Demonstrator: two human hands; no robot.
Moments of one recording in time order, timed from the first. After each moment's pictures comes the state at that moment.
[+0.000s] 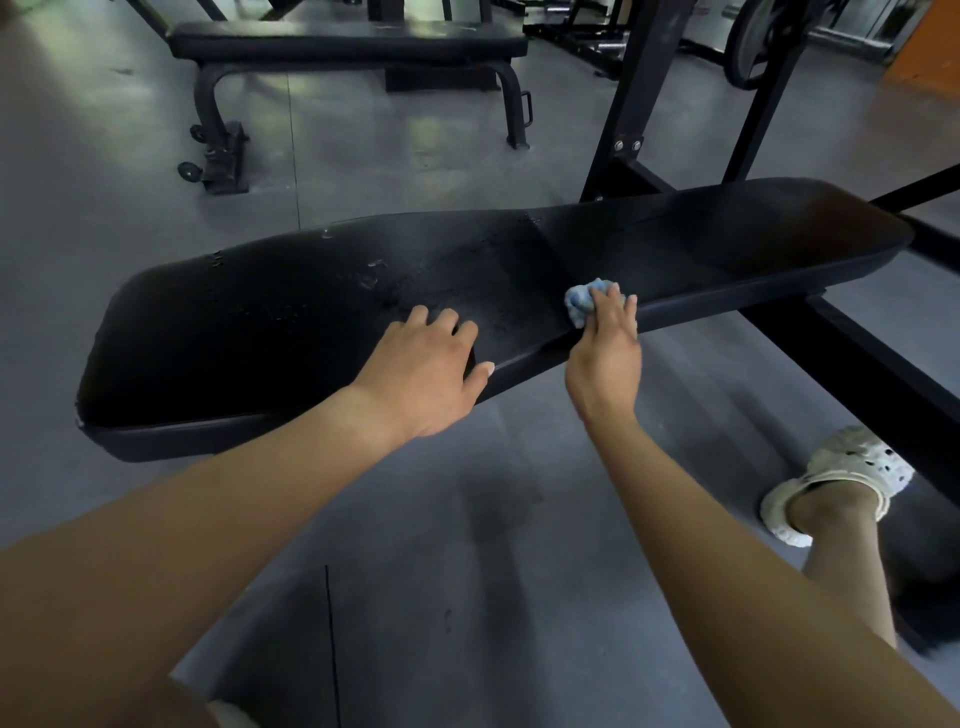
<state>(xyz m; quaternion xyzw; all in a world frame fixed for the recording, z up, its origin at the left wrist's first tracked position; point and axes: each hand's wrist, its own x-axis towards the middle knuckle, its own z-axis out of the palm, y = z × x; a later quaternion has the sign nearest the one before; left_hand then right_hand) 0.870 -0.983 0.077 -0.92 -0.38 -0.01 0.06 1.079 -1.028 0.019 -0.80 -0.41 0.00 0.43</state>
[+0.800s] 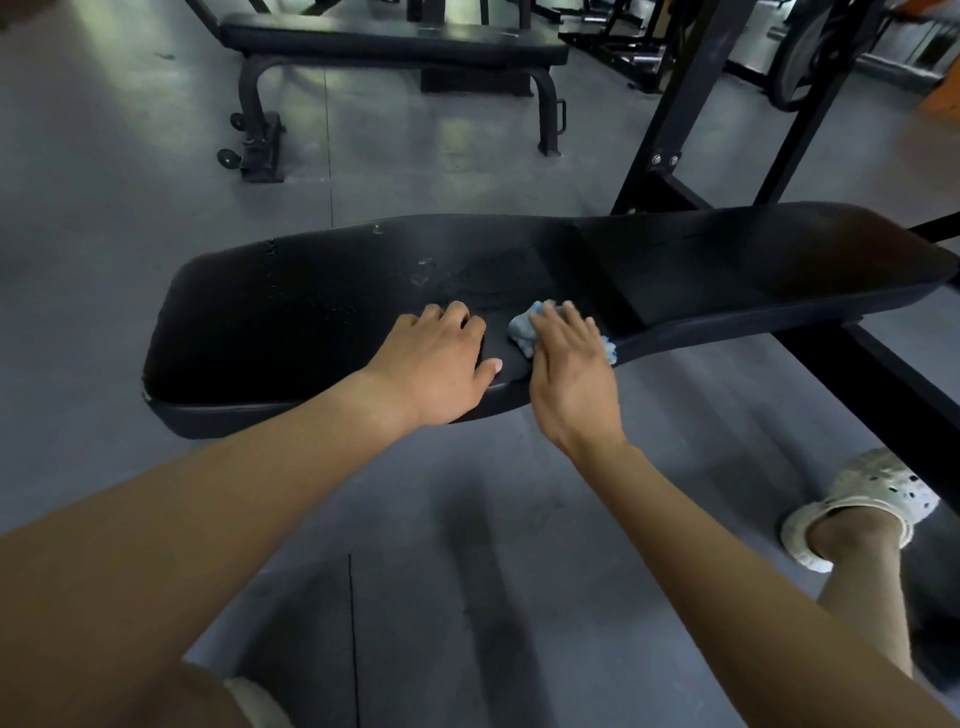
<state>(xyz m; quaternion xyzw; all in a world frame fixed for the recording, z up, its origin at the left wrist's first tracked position) 0.834 -0.966 0.085 -0.92 -0.40 0.00 0.03 1.003 -1.033 0.029 -0.72 -0.61 -0.05 0.32</state>
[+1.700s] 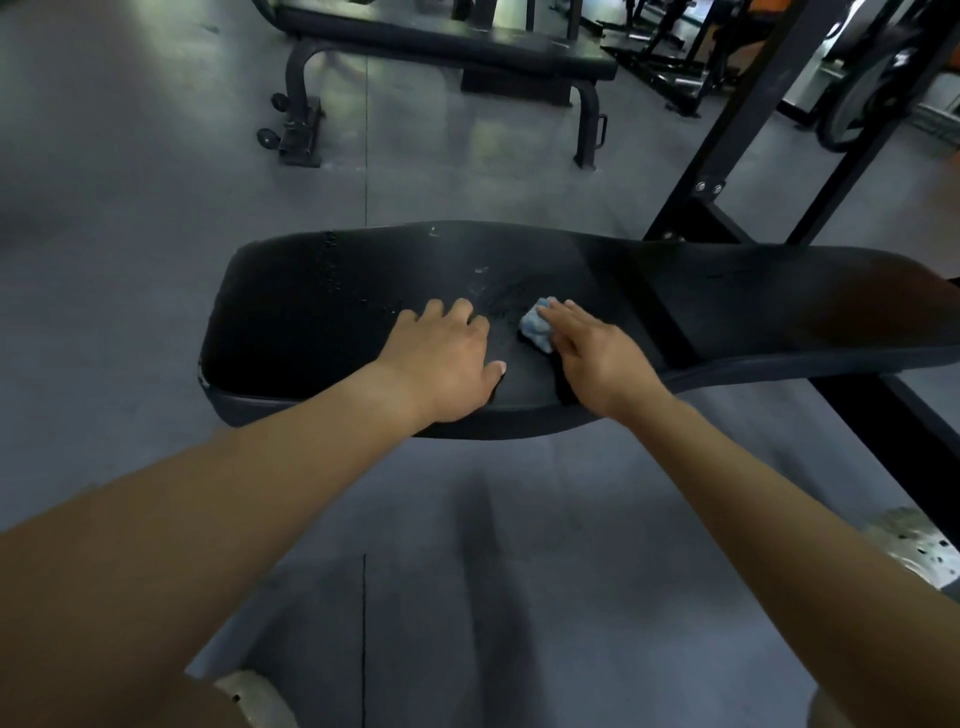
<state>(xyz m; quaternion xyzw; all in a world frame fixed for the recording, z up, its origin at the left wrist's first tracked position) 0.790 -0.942 0.091 -0.89 -0.45 0.03 0.00 1.008 -0.976 0.063 -0.69 -0.70 0.08 0.17</state>
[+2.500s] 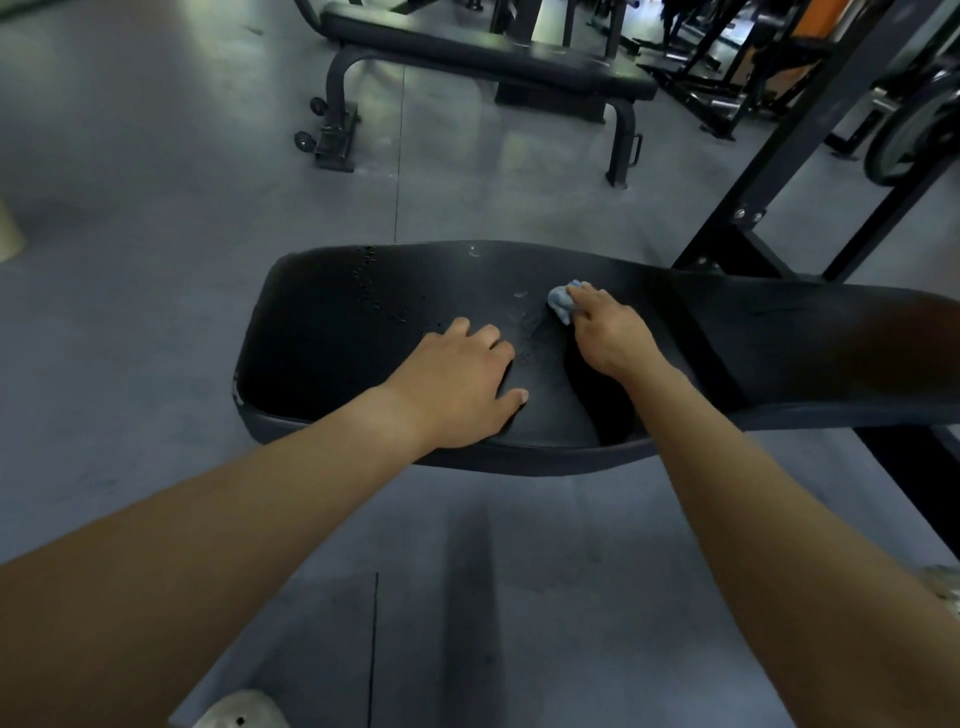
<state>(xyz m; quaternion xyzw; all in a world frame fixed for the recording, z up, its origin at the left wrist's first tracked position) 0.764 -0.922 0.081 -0.91 -0.41 -0.03 -0.04 0.996 -0.888 0.073 -0.74 -0.65 0.09 0.15</state>
